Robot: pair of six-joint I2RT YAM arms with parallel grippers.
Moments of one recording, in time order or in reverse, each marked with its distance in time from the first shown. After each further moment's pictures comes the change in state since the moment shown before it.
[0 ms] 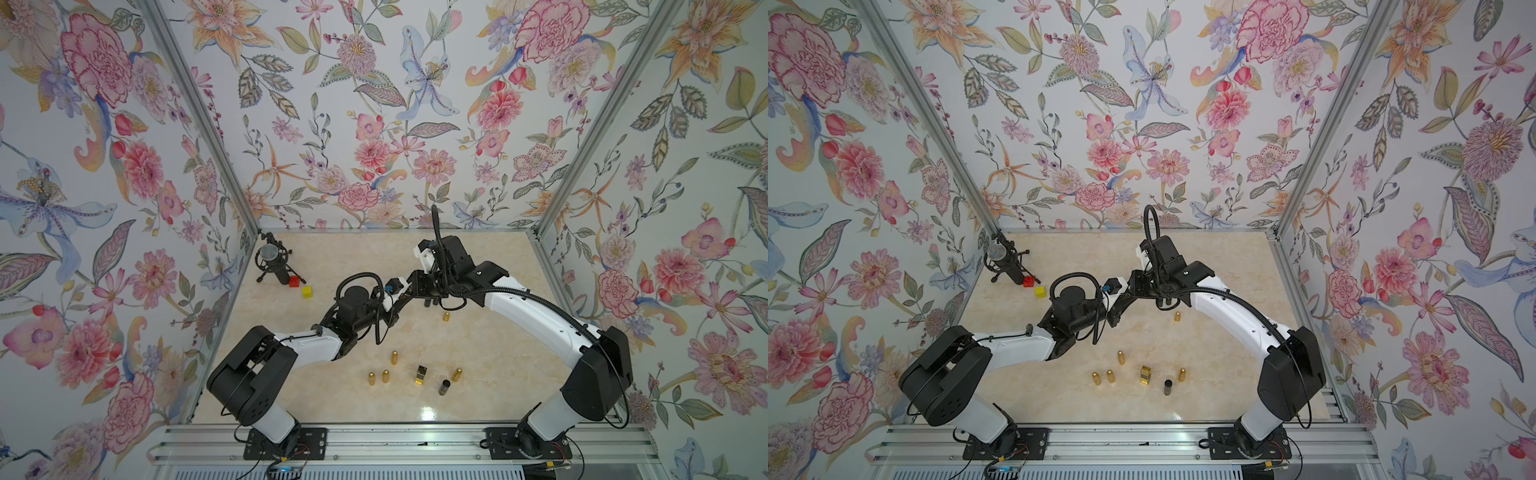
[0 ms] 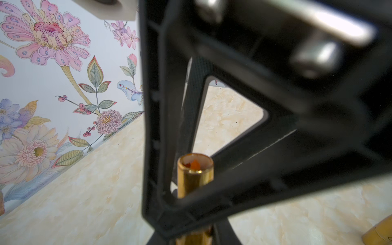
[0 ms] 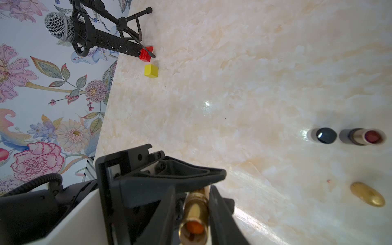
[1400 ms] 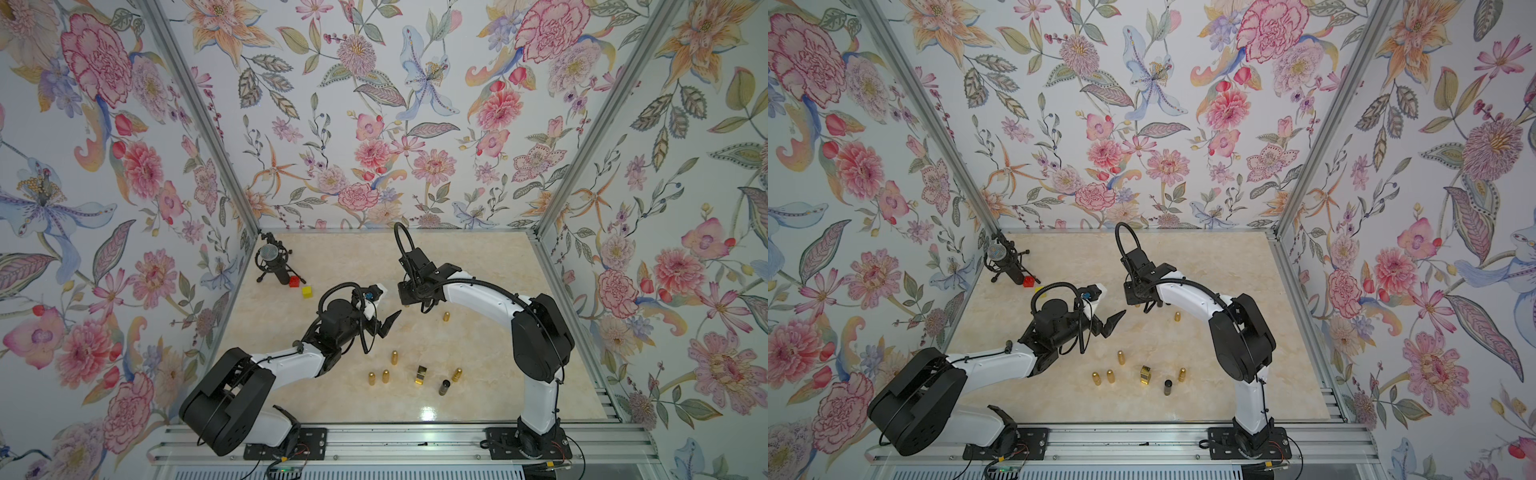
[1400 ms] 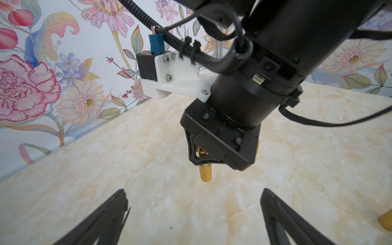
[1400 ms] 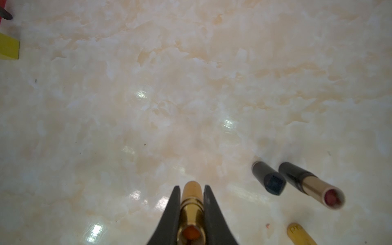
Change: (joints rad) left arm 0.061 -0.178 -0.193 -0.039 -0.149 -0.056; right arm 0.039 0.346 0.106 -0.003 0.365 -0.192
